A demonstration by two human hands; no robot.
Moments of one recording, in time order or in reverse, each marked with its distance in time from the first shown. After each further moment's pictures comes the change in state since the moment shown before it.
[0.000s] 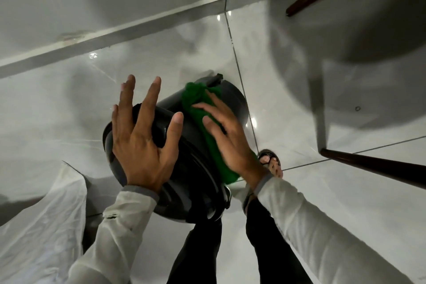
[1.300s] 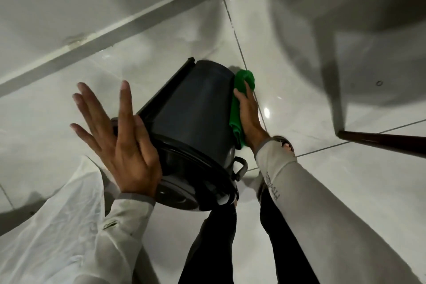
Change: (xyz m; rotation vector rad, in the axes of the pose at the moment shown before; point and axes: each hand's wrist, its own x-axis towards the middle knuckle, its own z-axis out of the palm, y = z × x) left_hand -0.022 -0.013 -0.003 0.146 0.116 -0.044; right_hand 0.035 0.075 -0.010 0.515 0.328 0.556
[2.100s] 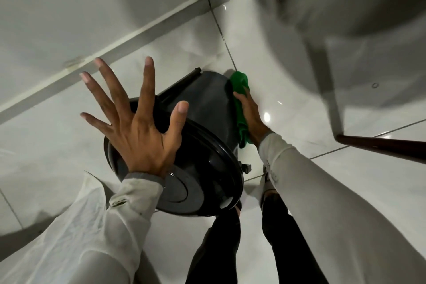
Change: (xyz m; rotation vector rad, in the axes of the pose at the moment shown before) left_hand 0.048 0.063 0.017 0.180 -0.192 0.124; right_hand 0.032 -0.011 -0.023 0.092 -0.060 0.098
